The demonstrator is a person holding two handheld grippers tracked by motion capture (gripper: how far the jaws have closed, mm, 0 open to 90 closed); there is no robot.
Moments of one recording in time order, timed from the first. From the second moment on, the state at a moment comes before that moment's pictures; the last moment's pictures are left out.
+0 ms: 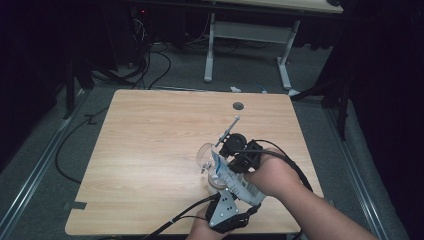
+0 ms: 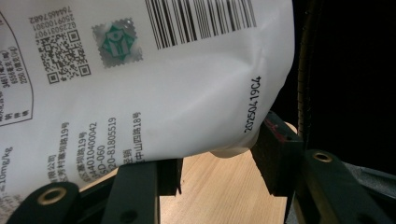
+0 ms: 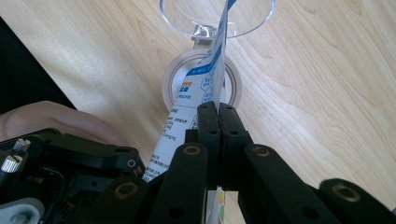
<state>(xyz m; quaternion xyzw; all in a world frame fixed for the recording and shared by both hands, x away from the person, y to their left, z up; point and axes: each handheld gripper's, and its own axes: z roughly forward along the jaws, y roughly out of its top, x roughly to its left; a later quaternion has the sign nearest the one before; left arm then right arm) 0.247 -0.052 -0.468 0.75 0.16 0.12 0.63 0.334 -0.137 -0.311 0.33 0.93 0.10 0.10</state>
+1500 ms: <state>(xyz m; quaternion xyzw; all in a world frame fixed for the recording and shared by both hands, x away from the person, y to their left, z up) 0.245 -0.051 -0.468 0.75 0.16 0.12 0.63 0.336 -0.135 -0.313 0.33 0.93 0.10 0.10</state>
